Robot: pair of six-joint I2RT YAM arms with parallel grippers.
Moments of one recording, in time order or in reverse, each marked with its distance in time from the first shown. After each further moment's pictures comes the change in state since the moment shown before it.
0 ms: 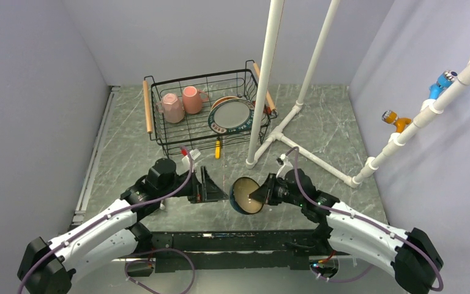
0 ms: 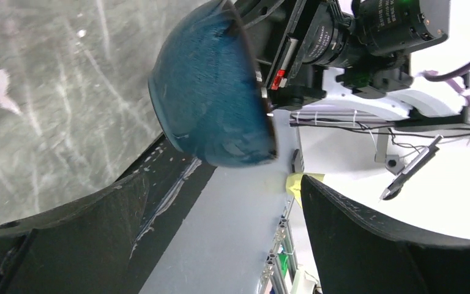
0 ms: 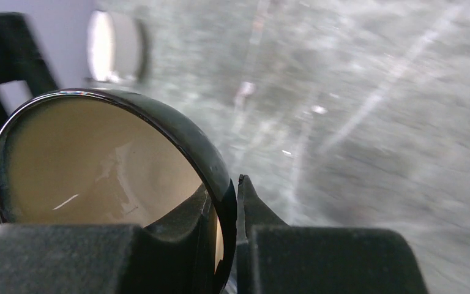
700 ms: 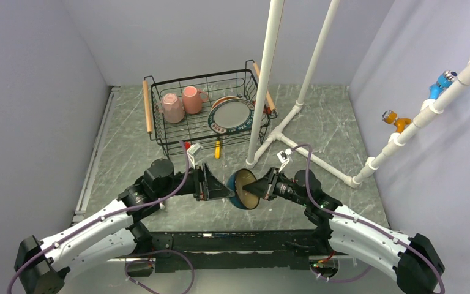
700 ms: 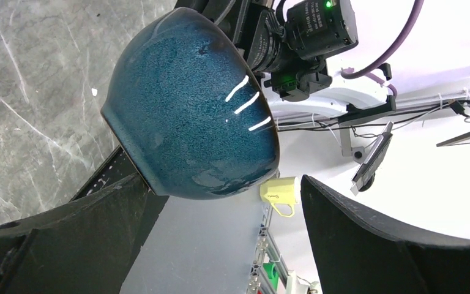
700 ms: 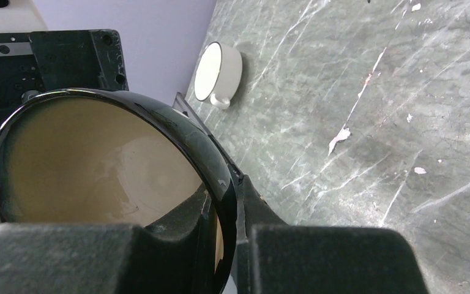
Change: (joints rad) left arm -0.145 -0.026 0.087 0.120 -0.092 -0.075; right arm 0.000 -0.096 -0.046 0.335 -0.123 0.100
